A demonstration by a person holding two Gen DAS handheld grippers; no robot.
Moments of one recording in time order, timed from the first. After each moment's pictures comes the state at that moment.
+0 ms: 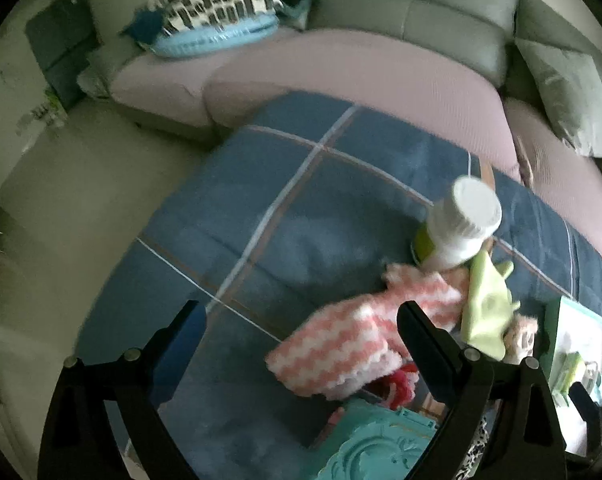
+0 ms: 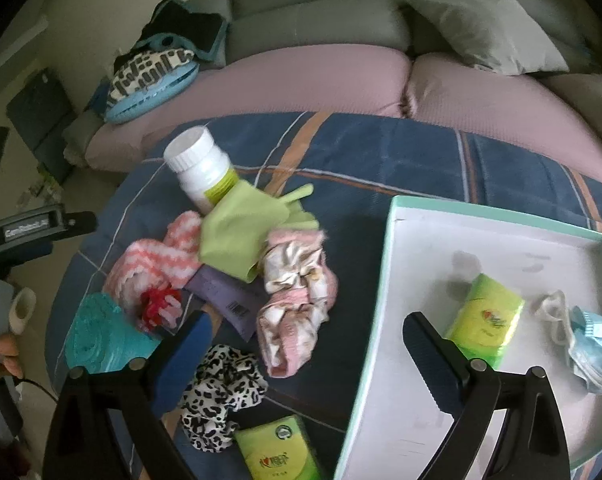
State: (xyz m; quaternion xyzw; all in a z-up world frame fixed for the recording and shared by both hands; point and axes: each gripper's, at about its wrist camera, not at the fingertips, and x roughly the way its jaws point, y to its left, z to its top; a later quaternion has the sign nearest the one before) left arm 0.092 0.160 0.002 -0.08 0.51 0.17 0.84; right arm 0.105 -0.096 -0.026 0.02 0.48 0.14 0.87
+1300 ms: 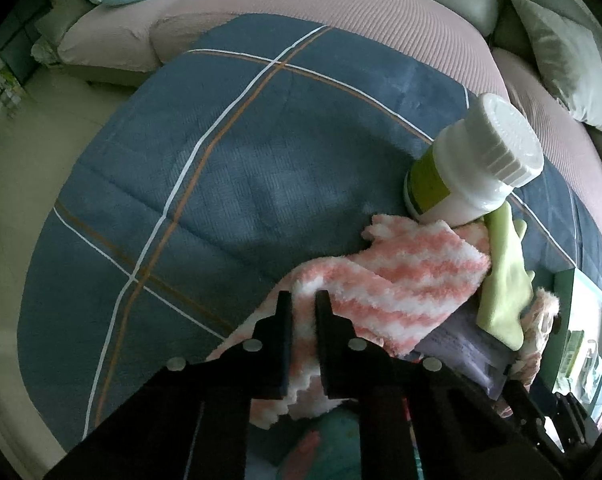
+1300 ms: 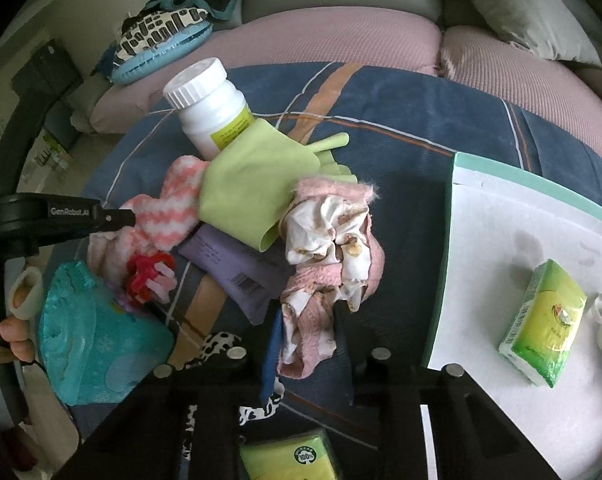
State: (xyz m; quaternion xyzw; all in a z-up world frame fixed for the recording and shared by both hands) left arm 0.131 0.164 -0.072 -0.12 0.59 0.11 0.79; right arm 0.122 -0.071 -0.069 0.00 0.52 0.16 0.84
